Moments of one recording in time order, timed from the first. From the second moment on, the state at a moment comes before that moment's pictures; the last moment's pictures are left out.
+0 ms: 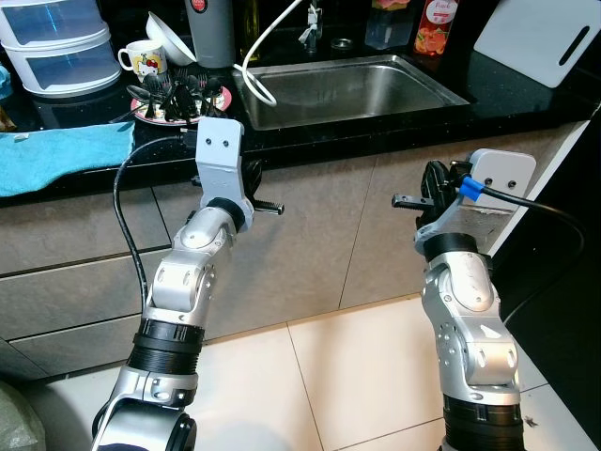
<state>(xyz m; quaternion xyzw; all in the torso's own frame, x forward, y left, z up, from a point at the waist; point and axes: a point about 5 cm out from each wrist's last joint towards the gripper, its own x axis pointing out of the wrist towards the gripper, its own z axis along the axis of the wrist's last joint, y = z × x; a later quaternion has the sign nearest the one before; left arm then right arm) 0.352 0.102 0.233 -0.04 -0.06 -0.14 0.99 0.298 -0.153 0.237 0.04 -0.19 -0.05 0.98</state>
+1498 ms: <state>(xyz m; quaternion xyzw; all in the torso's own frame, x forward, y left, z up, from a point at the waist) 0.354 0.104 0.233 -0.07 -0.06 -0.13 0.99 0.299 -0.151 0.237 0.04 -0.19 -0.05 0.98</state>
